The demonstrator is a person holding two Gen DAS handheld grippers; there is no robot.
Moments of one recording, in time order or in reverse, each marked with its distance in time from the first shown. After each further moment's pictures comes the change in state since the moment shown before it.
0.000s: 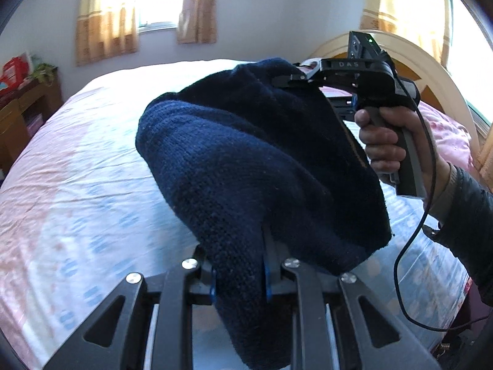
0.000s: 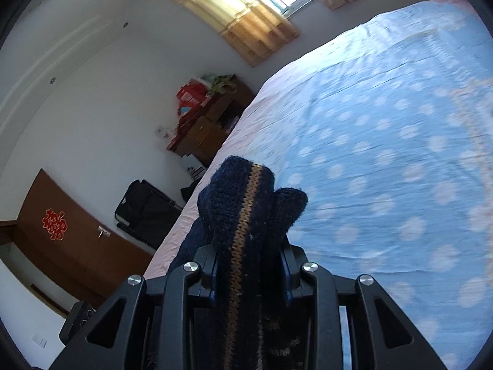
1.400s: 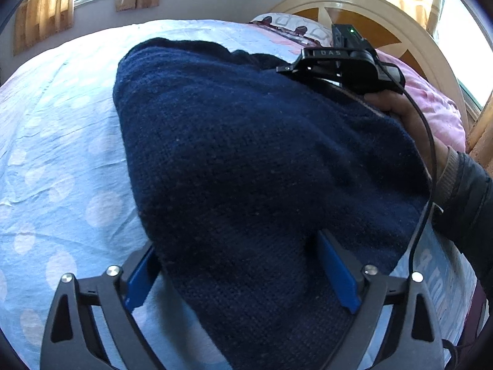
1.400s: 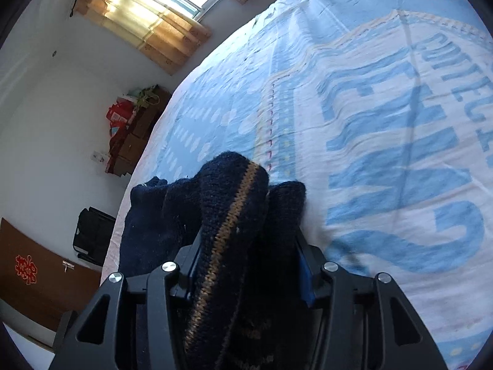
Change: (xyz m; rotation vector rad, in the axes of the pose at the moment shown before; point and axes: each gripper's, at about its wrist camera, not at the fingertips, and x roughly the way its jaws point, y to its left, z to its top) left arm 0.187 -0.101 0.043 0.082 0.177 -0.228; right arm -0.086 -0.230 0.028 0.218 0.021 -0.246
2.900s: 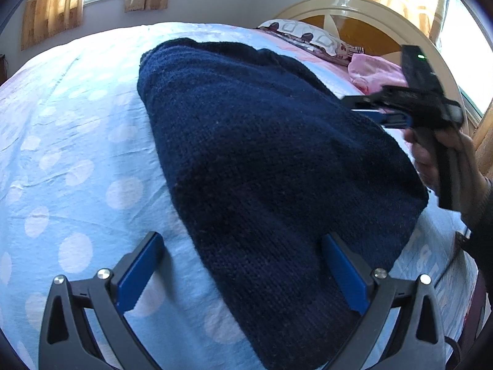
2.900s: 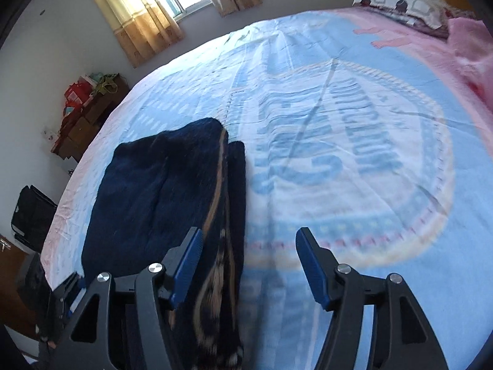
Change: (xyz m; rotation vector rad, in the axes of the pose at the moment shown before) left arm -0.015 0.026 -0.019 -0.034 -0.026 0.004; right arm -0.094 0.027 -0.058 -0.144 -0.068 -0.353
